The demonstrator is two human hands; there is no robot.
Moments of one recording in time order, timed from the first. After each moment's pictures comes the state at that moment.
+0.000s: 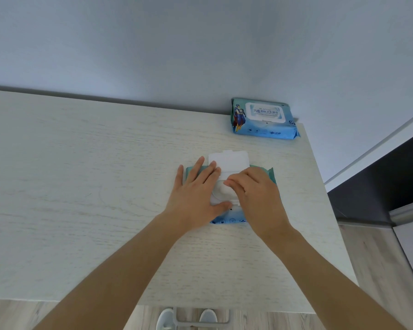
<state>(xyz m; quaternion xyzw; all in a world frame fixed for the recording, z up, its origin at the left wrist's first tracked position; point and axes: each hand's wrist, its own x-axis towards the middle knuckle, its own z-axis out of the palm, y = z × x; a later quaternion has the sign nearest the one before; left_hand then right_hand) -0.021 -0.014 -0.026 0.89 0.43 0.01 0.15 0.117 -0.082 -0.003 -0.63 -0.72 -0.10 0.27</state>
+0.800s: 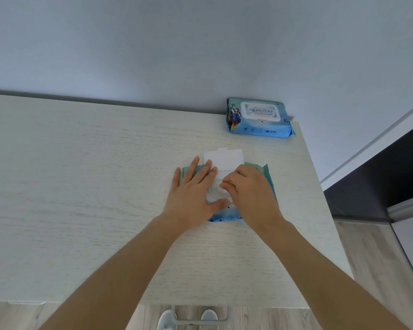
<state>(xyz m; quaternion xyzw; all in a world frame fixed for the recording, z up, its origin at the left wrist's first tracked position) -0.021 -0.016 -0.032 0.88 0.44 0.03 0.17 0.115 -0.073 -0.006 -0.68 -0.69 -0.05 0.25</state>
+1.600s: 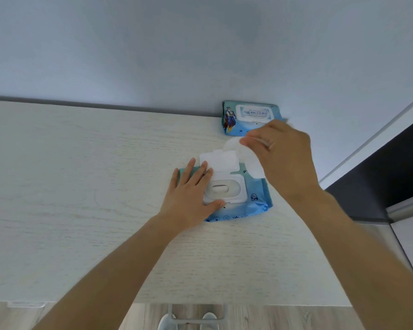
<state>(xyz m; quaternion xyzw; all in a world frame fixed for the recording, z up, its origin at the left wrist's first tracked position) -0.021 -0.015 -0.031 0.89 0.44 0.00 0.13 0.148 -0.067 0.078 -0.69 -0.63 -0.03 0.36</state>
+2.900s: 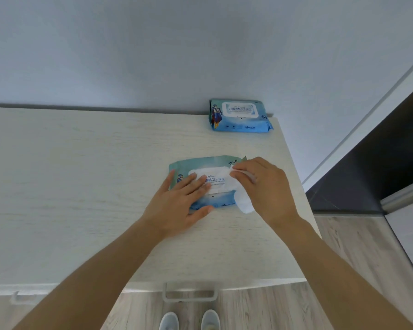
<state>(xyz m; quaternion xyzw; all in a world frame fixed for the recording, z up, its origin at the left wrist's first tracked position) -0.044 -0.045 -0.030 0.95 0.32 0.01 0.04 0.147 -0.125 0.023 -0.69 -0.62 0.00 0.36</state>
